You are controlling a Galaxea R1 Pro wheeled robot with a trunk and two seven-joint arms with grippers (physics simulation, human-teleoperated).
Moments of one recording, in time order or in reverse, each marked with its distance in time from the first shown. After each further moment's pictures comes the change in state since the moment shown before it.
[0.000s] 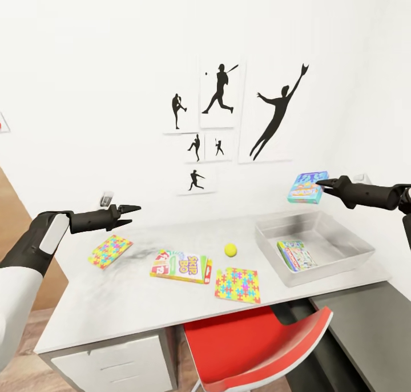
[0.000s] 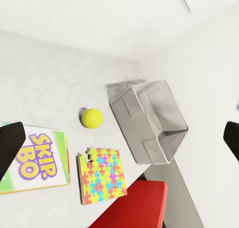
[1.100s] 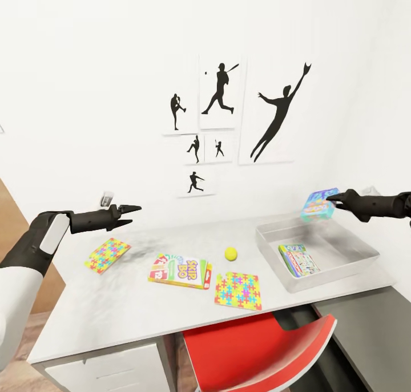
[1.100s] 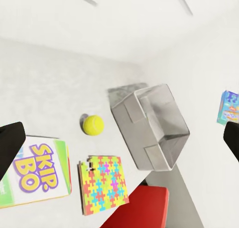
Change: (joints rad) left arm 0.000 -0.001 -0.001 0.000 0.000 0.000 0.000; right arm -0.017 -0.068 0.070 0.126 0.002 0.000 -0.107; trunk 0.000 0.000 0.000
